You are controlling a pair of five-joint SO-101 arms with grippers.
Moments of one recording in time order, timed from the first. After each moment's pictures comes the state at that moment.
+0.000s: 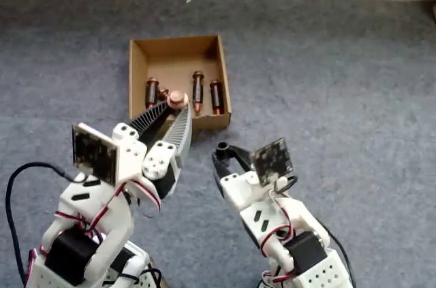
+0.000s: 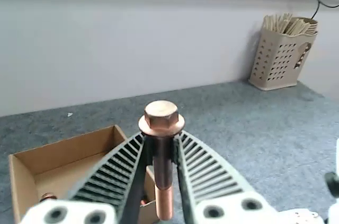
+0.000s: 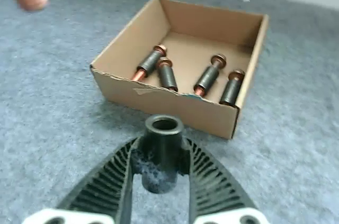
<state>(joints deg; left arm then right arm) 24.4 -86.4 55.9 44.6 12.1 -36.0 -102.3 90.1 40.0 -0.1</state>
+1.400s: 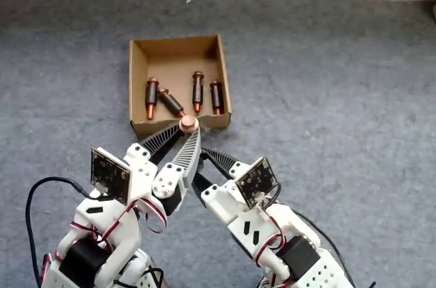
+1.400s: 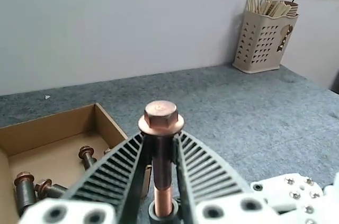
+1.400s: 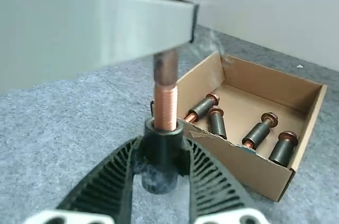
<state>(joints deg) 27.9 -102.7 72.9 44.5 12.5 -45.9 -104.2 92.5 29.4 2.2</state>
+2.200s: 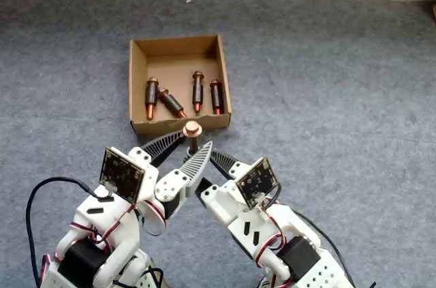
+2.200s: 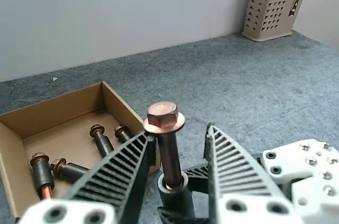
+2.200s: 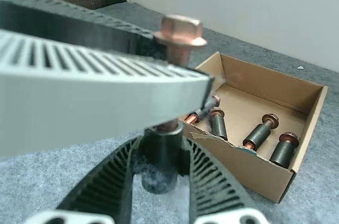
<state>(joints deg) 27.4 -103.1 72.5 51.2 8.4 -45.9 -104.2 92.5 29.4 2.2</state>
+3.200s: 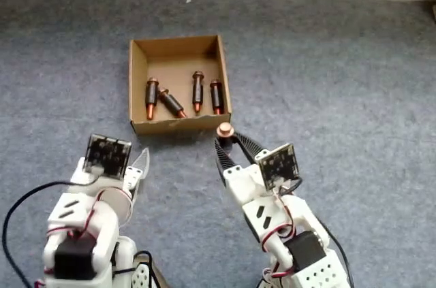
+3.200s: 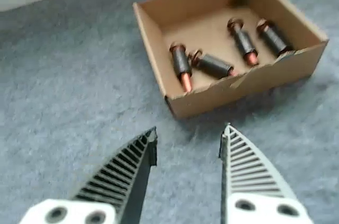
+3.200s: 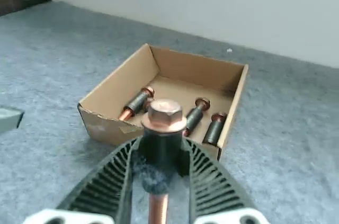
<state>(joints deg) -4.7 -103.7 75.2 71.3 -8.7 -32.3 -100.3 92.2 28.4 1.2</state>
